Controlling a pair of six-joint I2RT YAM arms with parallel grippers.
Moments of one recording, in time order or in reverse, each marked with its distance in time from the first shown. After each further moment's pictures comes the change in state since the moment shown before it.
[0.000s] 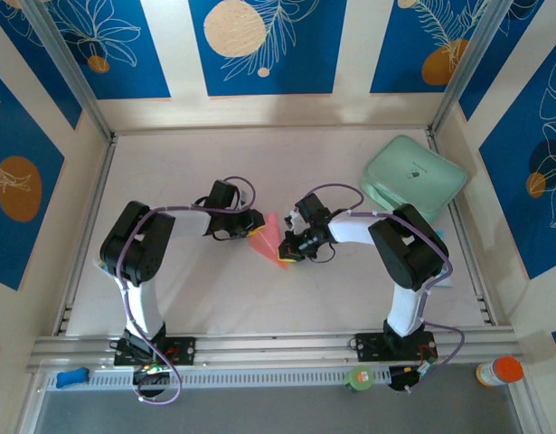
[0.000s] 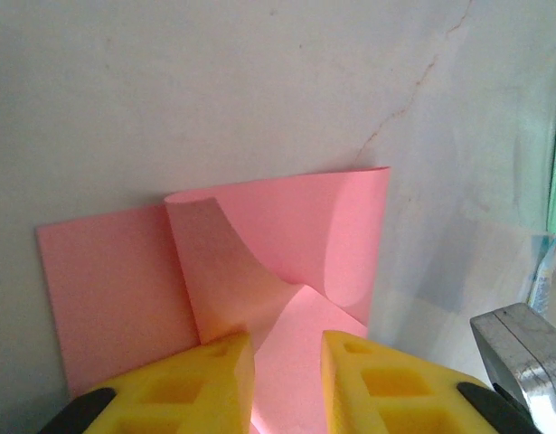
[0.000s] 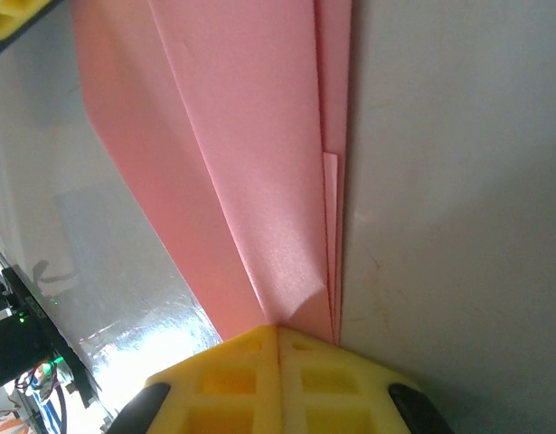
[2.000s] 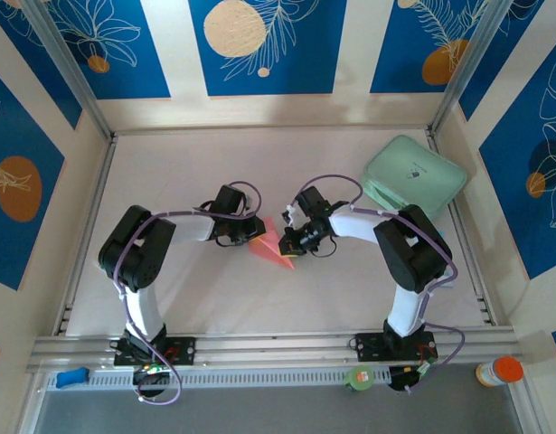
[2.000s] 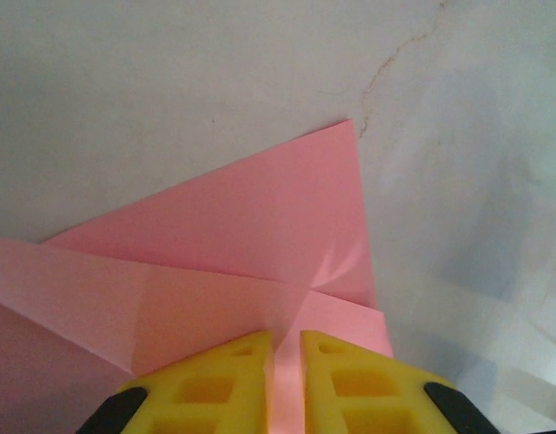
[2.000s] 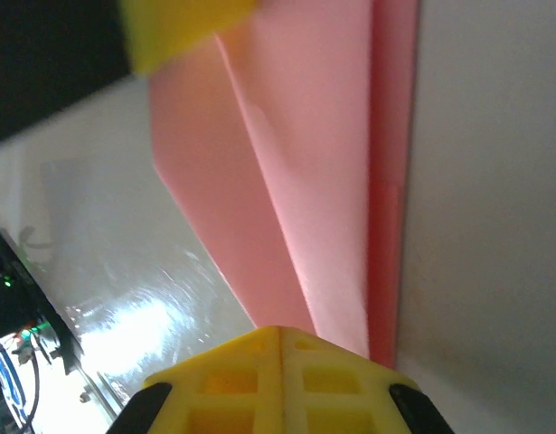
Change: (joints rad) left arm -0.069 -0.046 -0.032 -0.047 -0.092 0.042; right arm -0.008 -0.032 0.099 -0.119 -0.010 -0.142
